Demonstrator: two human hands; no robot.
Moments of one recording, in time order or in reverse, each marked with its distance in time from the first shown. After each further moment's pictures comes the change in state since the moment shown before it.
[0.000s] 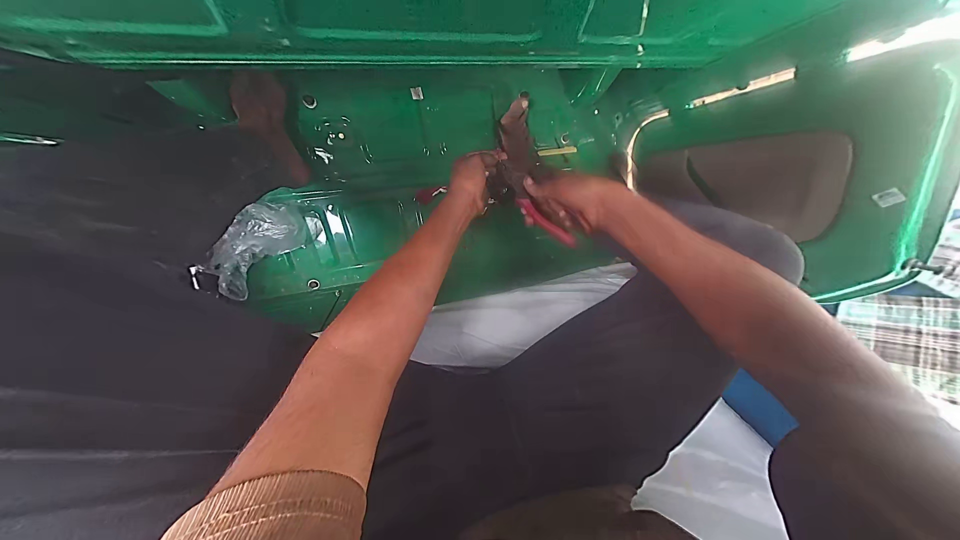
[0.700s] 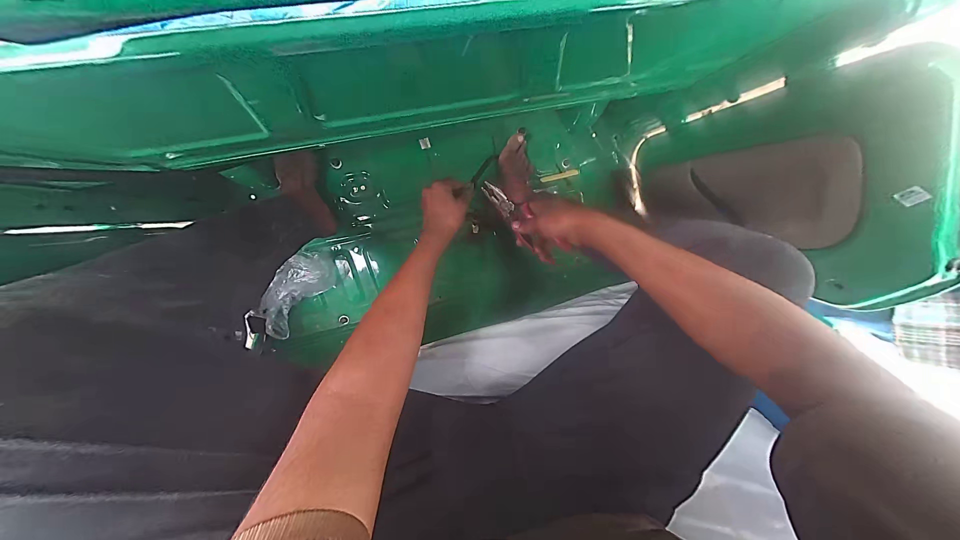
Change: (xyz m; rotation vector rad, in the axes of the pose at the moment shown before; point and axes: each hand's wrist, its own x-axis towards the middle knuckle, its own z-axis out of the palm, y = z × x) left_hand -0.003 0.052 -0.043 1.256 0.127 0.341; right_hand 0.026 -0.004 0.002 -0.141 0.075 -0.027
